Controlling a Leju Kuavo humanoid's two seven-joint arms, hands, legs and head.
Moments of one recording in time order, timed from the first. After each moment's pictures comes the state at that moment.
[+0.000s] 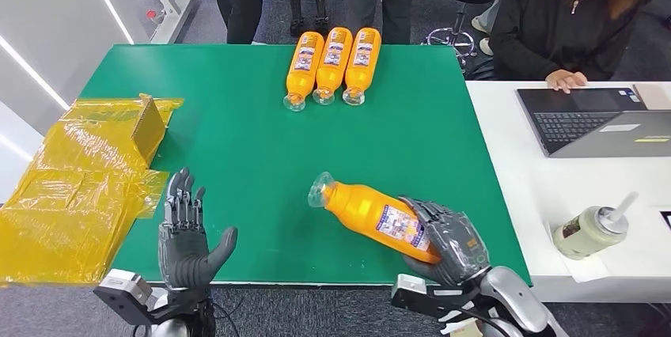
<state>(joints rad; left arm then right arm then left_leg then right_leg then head) 0.10 -0.20 -0.25 -1.27 -0.08 0.04 -0.60 -0.06 -0.43 0.49 -1.62 0.91 -0.13 -0.15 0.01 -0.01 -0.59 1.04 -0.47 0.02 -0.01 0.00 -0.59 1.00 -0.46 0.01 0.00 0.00</state>
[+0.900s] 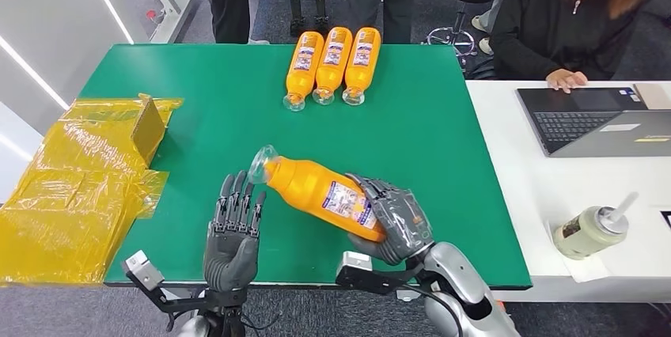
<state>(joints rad) 0.05 -0.20 -0.38 -1.16 0.31 -0.26 -0.54 -0.20 -0.16 0.55 -1.50 0.94 -0.09 -0.18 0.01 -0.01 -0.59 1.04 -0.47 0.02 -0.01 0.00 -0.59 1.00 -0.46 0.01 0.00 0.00</state>
